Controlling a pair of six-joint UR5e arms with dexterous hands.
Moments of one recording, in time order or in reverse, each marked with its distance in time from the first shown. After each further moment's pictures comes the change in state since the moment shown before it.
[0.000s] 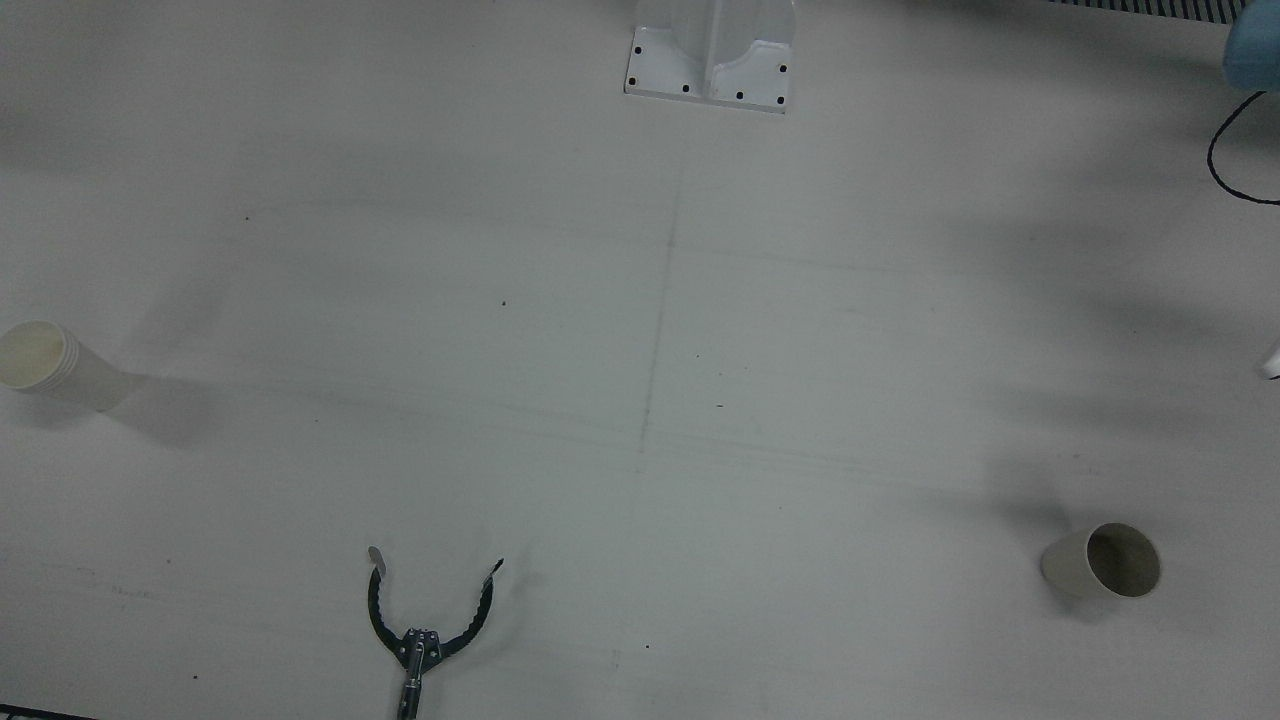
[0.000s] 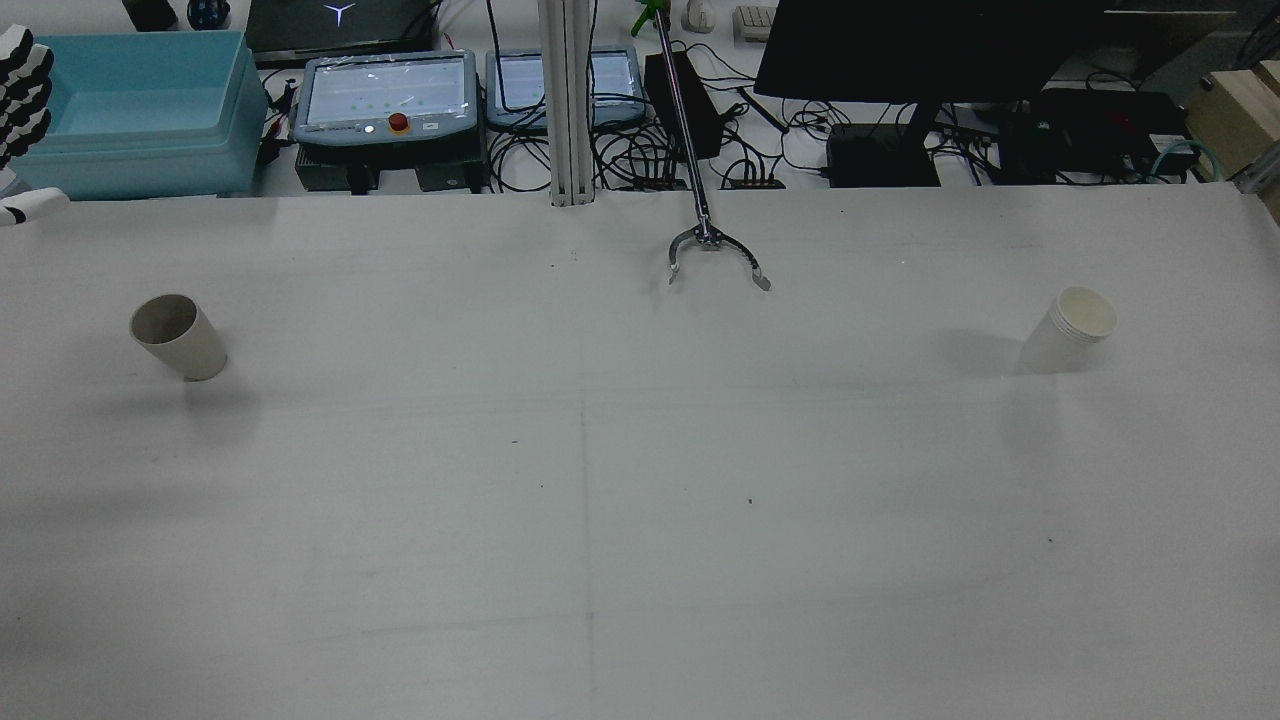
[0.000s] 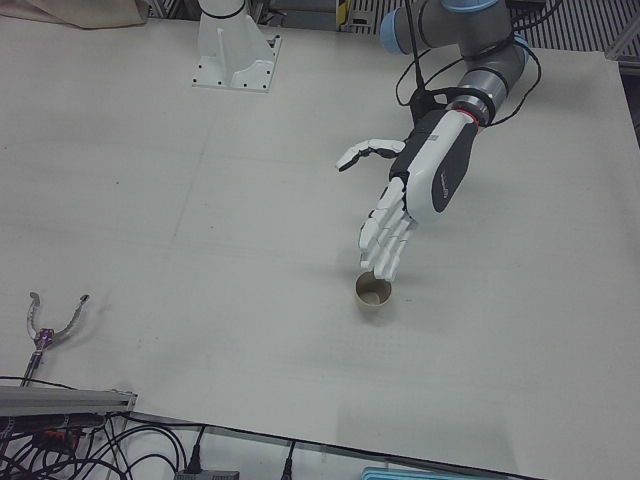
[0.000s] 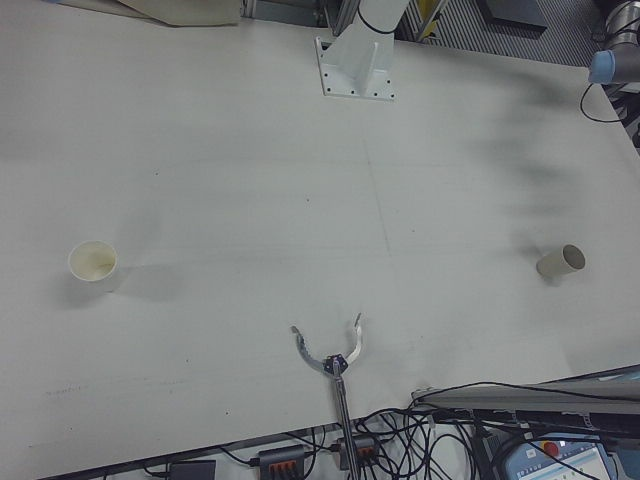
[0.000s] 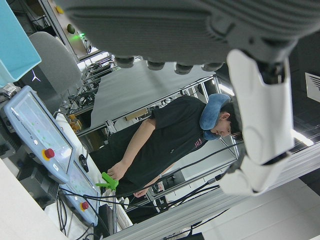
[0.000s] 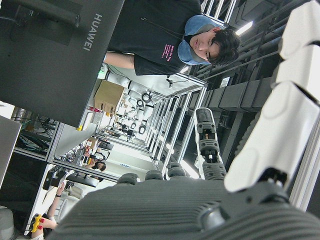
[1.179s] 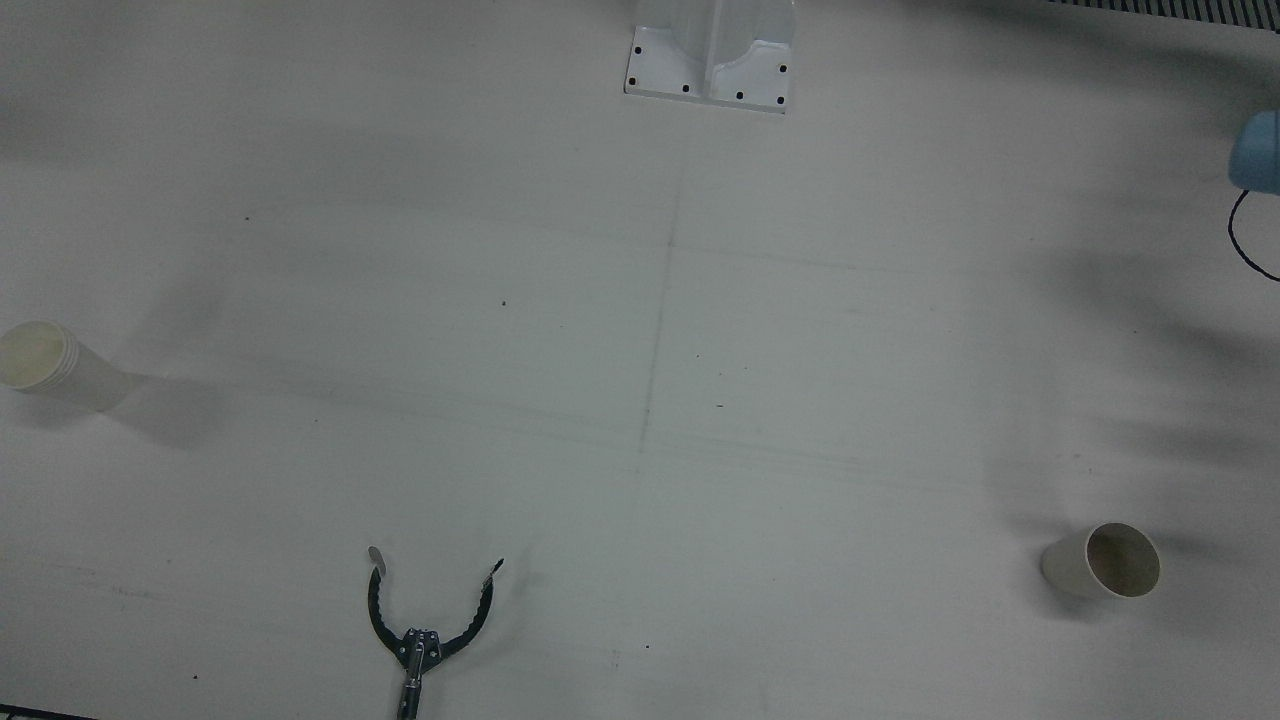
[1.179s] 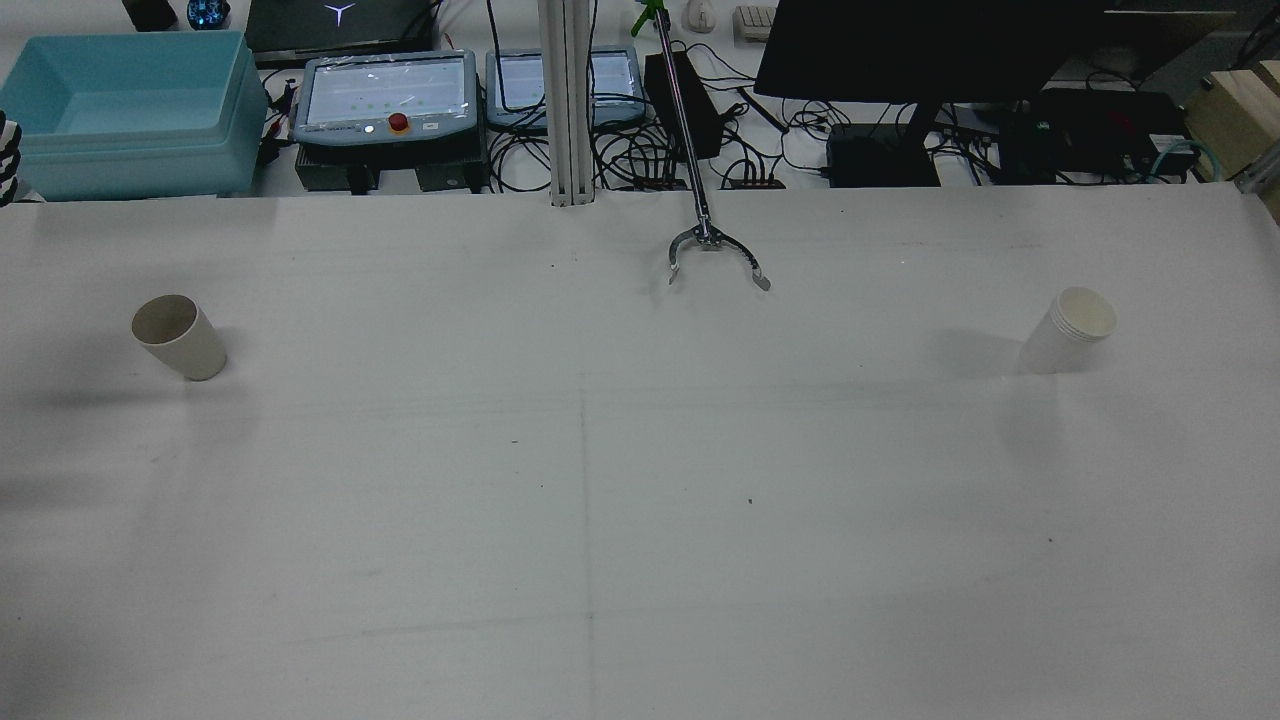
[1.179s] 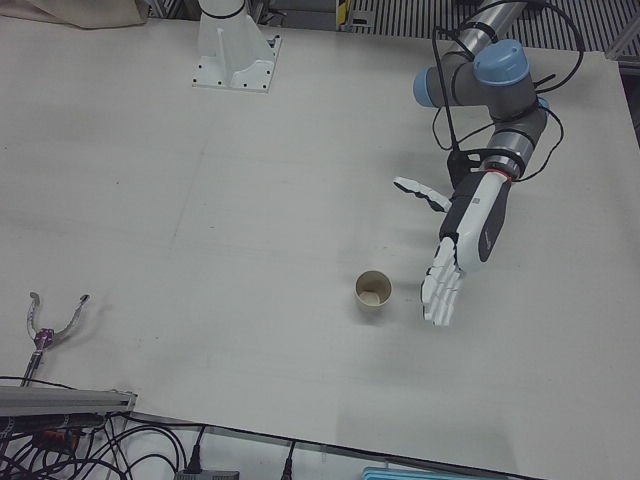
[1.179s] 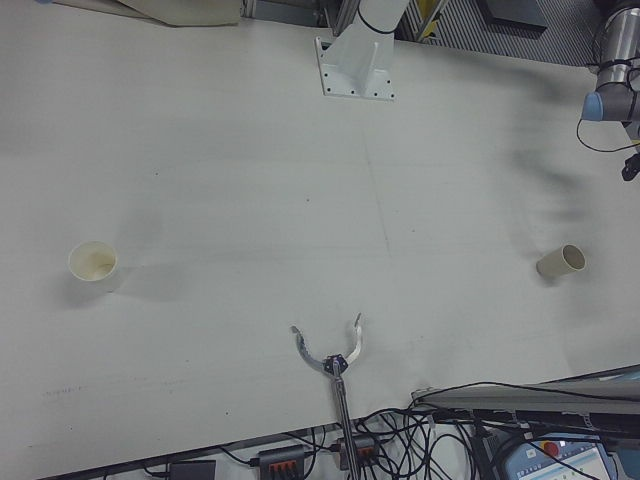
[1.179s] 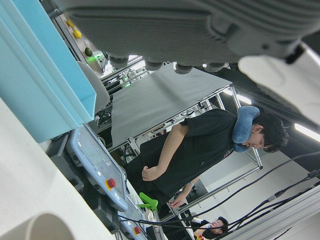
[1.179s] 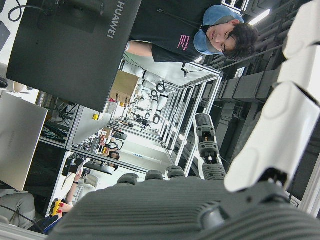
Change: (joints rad) left arm 0.000 0.063 0.325 -0.353 -0.034 0.072; right arm 0.007 -0.042 -0.019 -0.001 0.001 -0.002
